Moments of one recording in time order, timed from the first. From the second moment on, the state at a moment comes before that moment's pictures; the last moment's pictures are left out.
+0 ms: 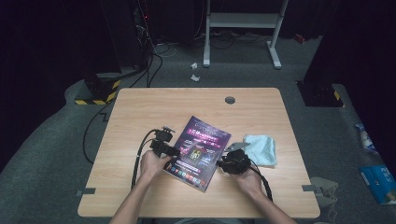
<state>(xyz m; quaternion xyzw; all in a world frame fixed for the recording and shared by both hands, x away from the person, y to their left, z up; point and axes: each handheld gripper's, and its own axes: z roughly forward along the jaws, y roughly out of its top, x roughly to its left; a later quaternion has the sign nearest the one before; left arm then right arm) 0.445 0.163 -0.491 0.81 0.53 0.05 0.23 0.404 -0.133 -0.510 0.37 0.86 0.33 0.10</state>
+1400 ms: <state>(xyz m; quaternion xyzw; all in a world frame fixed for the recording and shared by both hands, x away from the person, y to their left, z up) 0.429 0.119 -0.497 0.80 0.52 0.05 0.29 0.460 -0.184 -0.507 0.46 0.82 0.31 0.13</state>
